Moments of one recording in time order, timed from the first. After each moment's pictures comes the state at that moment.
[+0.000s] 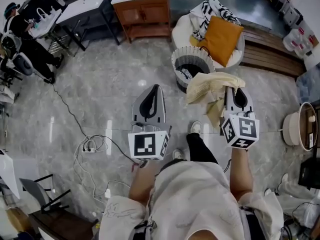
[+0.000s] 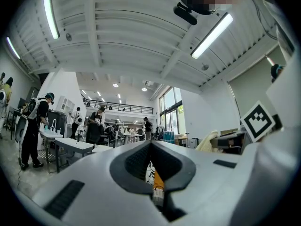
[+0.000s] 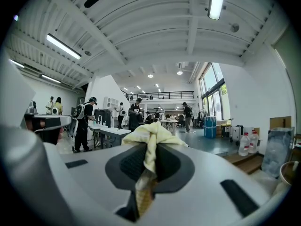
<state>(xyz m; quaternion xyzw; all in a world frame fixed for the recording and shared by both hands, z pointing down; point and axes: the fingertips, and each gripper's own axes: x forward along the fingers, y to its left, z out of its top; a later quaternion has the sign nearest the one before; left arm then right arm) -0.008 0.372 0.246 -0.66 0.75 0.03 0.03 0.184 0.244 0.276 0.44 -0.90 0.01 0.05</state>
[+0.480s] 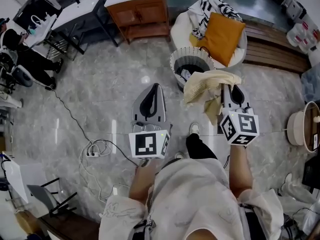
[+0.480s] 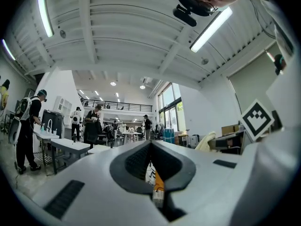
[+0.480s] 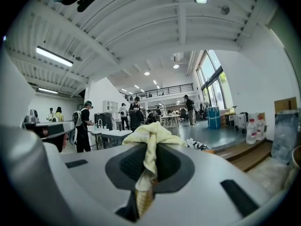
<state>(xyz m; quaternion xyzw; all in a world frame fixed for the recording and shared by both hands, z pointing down) -0.013 0.276 0.259 -0.67 0.75 0.01 0.02 0.166 0.155 0.301 0.42 -0.90 0.07 0.04</state>
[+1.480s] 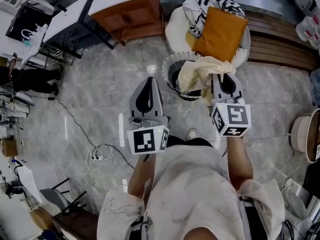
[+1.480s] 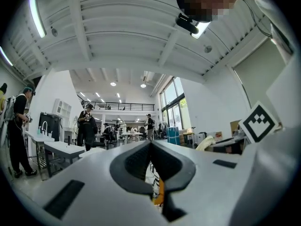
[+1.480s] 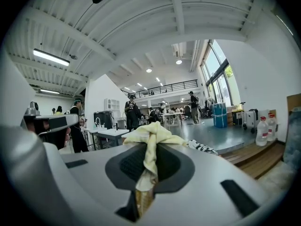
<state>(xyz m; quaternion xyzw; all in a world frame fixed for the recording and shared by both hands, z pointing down) -0.002 0.035 0.271 -0.65 0.76 0.00 0.03 0.147 -0.081 0.330 0.39 -0.92 0.07 0.05</state>
